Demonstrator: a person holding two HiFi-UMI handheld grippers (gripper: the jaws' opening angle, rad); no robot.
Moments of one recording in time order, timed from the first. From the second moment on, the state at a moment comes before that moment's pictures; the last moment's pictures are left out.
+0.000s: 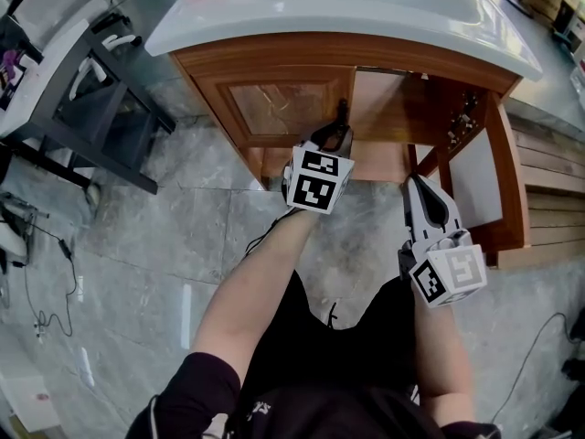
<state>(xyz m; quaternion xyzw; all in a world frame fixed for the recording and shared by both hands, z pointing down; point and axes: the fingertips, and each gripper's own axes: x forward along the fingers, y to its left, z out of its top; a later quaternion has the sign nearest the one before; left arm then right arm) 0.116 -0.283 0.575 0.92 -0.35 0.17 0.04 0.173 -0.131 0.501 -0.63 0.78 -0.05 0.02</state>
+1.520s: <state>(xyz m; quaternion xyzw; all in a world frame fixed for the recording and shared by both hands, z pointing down) 0.078 -0.215 0.573 0.97 -0.20 0.16 0.01 0.095 -0.227 0.515 -0.41 0.91 -0.07 -0.02</state>
